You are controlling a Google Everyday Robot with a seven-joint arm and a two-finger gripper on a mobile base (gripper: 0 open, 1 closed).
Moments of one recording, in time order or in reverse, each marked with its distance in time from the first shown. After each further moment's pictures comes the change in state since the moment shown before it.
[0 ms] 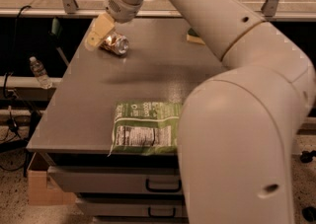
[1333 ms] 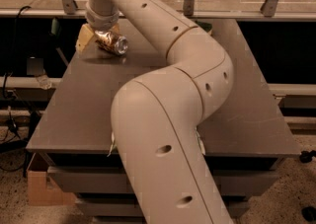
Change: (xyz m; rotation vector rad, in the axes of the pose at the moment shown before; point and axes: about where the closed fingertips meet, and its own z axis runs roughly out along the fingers) arm -0.039 -0.037 0.096 0.134 0.108 0.172
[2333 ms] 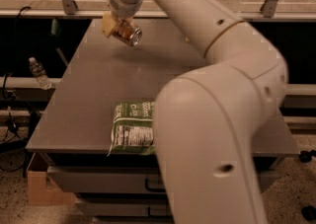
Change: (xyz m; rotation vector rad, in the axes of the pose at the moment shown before) arm 0.021 -0.039 -0.064 0.040 -0.120 -0.049
